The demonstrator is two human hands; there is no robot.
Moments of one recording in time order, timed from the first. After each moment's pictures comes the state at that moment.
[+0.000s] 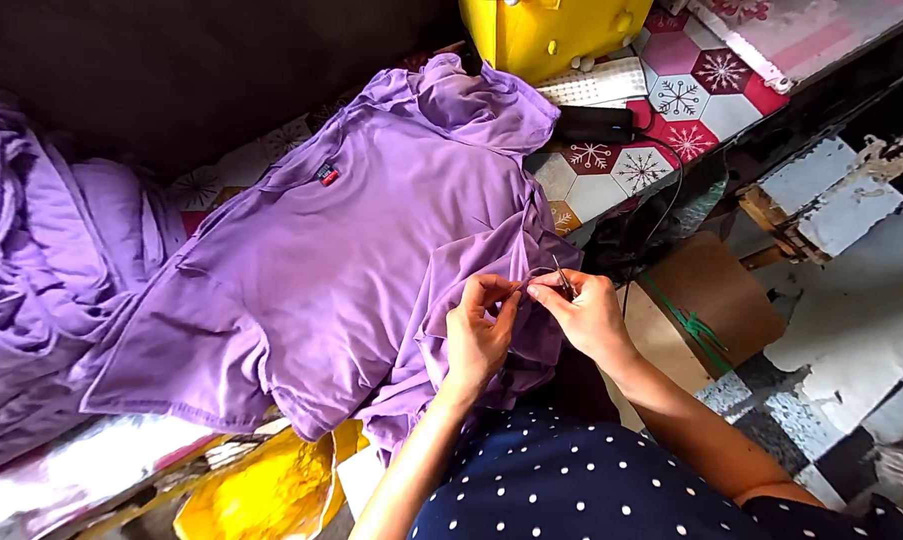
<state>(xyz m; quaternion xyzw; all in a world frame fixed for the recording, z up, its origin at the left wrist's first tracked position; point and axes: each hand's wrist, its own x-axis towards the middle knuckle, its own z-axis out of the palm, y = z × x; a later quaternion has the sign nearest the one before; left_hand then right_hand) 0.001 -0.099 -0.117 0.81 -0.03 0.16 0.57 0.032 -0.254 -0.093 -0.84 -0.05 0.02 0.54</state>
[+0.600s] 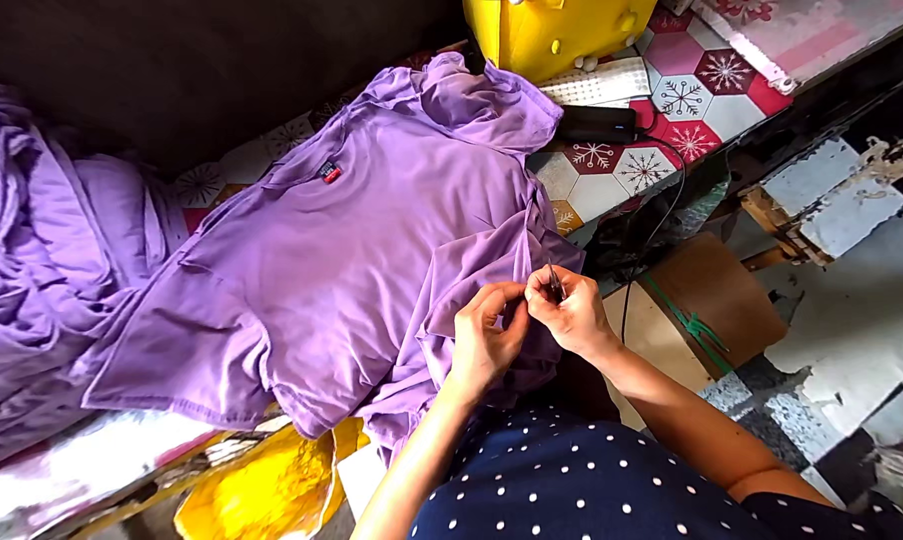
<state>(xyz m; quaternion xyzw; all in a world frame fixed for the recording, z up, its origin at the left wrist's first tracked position) 0.000 -0.096 -0.126 0.82 -0.10 0.18 0.53 0.034 -0.243 -0.119 -0.73 -0.13 -0.01 0.67</state>
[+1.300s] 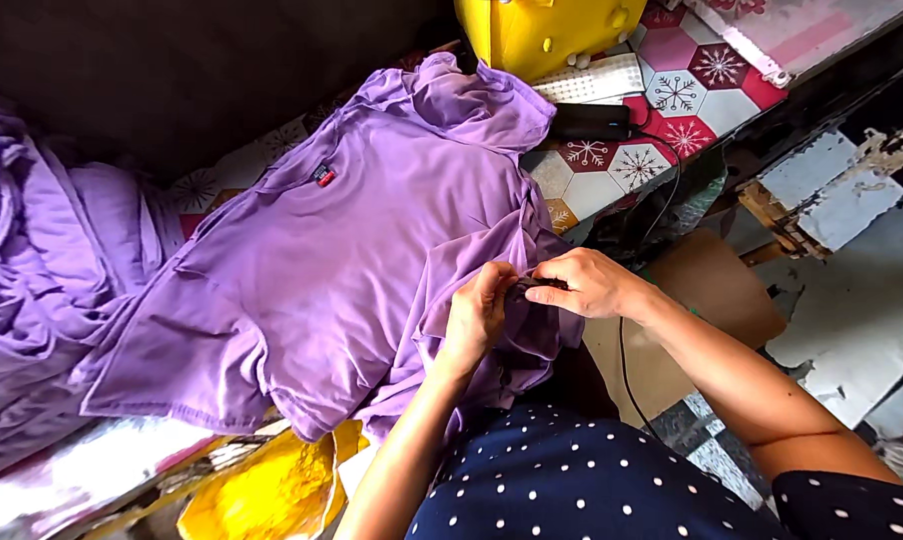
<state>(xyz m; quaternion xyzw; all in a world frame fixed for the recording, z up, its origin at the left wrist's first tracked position) 0.026 -0.088 -0.128 0.86 -0.15 0.19 0.45 0.096 -0.294 -0.105 -0.83 -0.42 0.13 0.34</state>
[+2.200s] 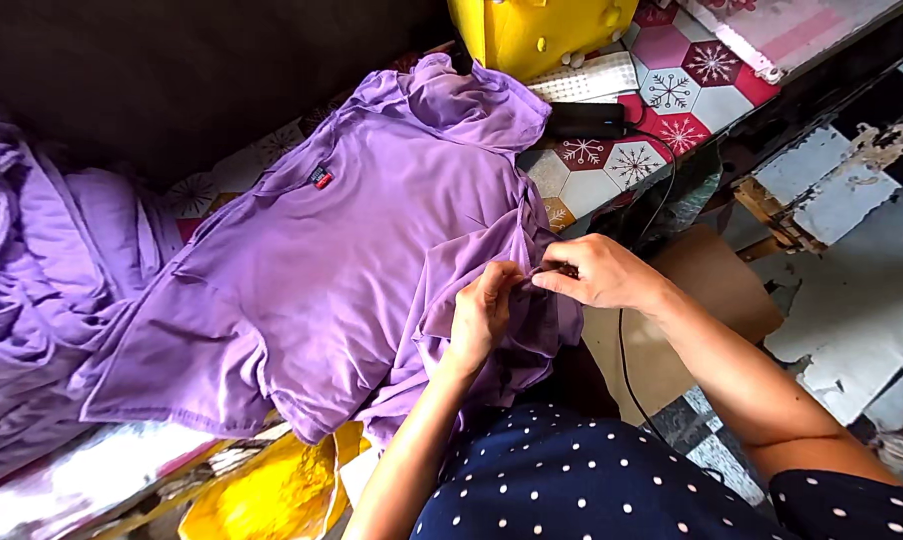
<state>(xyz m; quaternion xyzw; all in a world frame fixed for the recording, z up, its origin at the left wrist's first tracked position) 0.026 -0.095 -0.129 0.85 -0.16 0.21 0.46 0.098 -0.302 -0.097 -0.86 -0.38 0.08 0.34</state>
